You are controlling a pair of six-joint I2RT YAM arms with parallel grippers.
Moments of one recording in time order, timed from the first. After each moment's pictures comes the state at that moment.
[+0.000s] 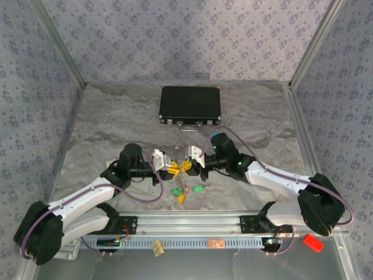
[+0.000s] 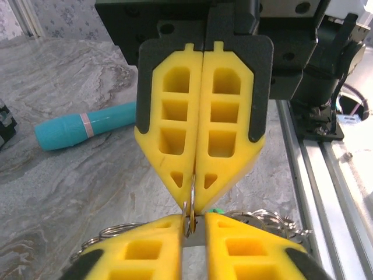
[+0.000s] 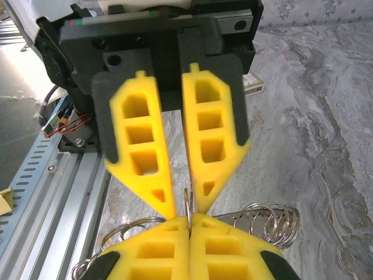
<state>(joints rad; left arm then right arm) -0.65 0.98 0.40 0.18 0.74 0.28 0.78 1.26 0.66 0.10 -0.72 -0.33</state>
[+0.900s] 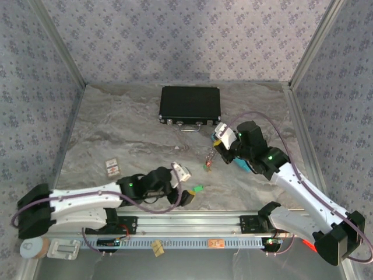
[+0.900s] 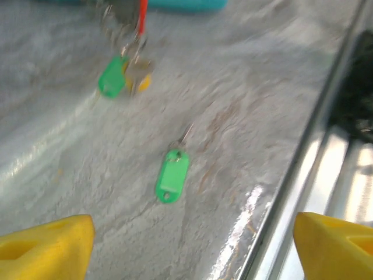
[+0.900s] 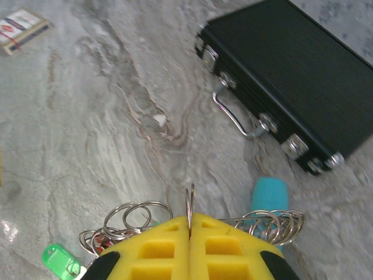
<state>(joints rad) -1.22 1.09 0.55 -0.14 -0.05 -0.33 0.57 0.97 0.87 -0.52 -0.17 -0.30</state>
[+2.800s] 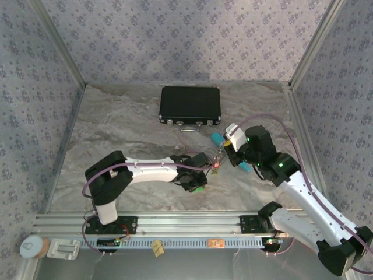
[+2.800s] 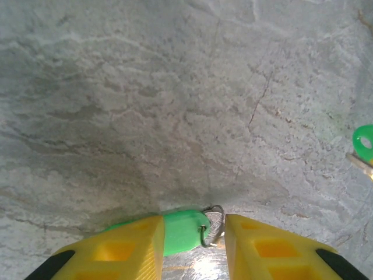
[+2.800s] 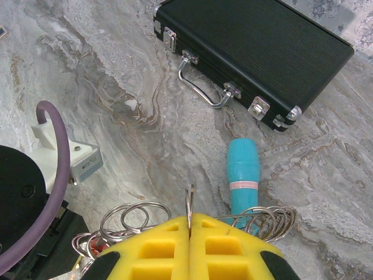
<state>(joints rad) -1.13 1.79 1.07 -0.46 0.08 -1.52 0.56 0.86 0.87 -0.64 -0.07 -0.20</state>
